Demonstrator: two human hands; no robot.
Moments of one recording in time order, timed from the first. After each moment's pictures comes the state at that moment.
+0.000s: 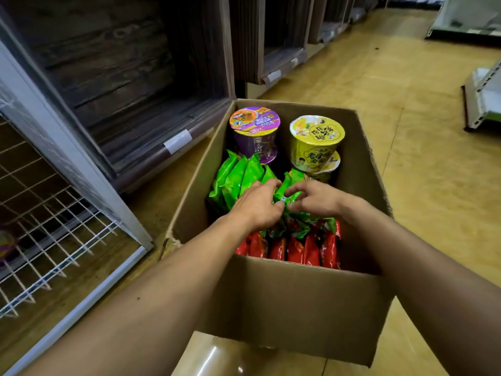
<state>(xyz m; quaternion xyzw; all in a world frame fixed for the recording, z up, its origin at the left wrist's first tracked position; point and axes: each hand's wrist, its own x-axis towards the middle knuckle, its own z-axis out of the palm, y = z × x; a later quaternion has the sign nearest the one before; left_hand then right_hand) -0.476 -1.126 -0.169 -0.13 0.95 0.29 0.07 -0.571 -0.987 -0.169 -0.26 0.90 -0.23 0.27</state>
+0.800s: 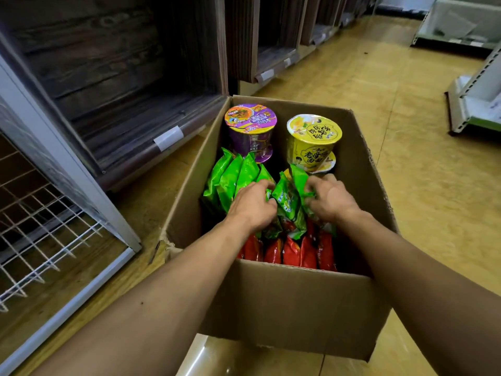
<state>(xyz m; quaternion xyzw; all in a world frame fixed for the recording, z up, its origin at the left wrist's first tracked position) -0.481 -1.132 -0.191 -0.15 0.92 0.36 0.01 -0.582 -0.971 -0.196 -0.19 0.96 -0.14 0.12</state>
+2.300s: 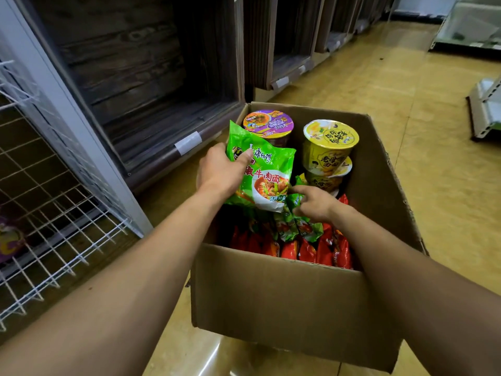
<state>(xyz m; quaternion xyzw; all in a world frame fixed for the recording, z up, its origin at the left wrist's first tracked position) -0.468 -1.208 -0.141 -0.29 0.83 0.44 -0.18 -0.569 -1.019 -0.199 -0.20 0.91 -0.27 0.26</state>
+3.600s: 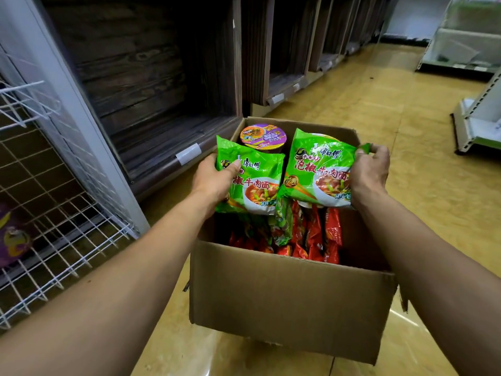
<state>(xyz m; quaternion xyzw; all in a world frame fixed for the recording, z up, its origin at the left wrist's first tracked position) -0.451 -1.210 -0.140 -0.28 0.74 0.59 -0.17 -0.584 -0.975 -0.125 0.09 0.76 -0.63 -0.12</state>
